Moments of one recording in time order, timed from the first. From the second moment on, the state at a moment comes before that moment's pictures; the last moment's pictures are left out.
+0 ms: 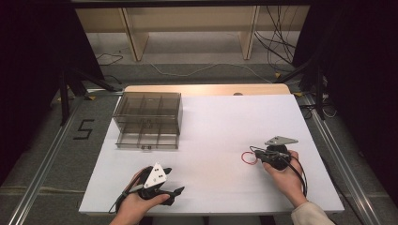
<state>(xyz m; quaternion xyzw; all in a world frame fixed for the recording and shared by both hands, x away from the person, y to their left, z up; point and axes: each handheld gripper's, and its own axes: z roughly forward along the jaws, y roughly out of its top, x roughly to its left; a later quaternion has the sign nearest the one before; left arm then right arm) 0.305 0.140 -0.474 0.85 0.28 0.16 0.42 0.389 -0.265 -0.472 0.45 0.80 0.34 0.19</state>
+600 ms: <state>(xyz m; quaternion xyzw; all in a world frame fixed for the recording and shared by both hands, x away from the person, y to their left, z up) 0.306 0.140 -0.475 0.85 0.28 0.16 0.43 0.400 -0.262 -0.484 0.46 0.81 0.31 0.17</state>
